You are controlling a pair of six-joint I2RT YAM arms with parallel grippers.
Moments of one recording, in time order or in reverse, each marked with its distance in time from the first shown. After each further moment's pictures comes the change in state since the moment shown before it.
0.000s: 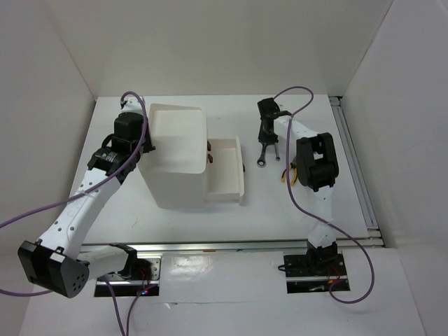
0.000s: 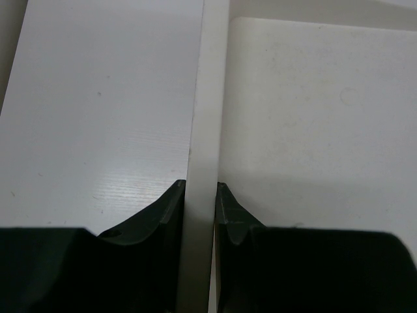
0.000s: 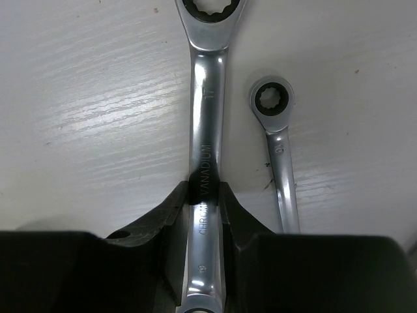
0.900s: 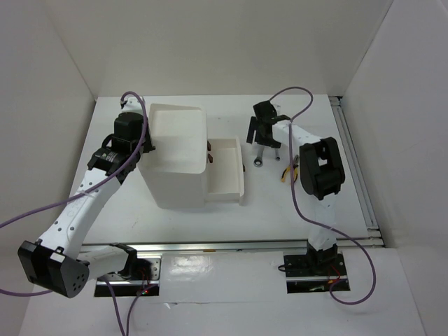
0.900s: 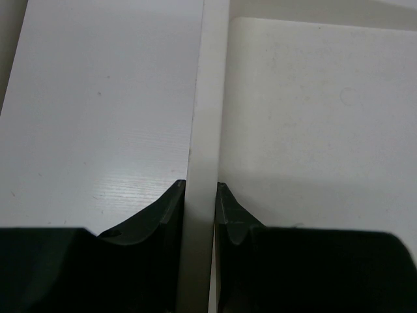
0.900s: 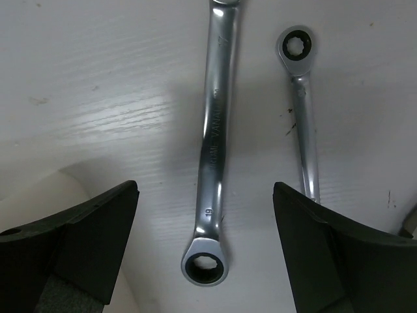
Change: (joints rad) left arm 0.000 0.000 0.000 0.000 0.000 0.000; right arm 0.060 -0.177 -0.176 0.093 0.020 0.029
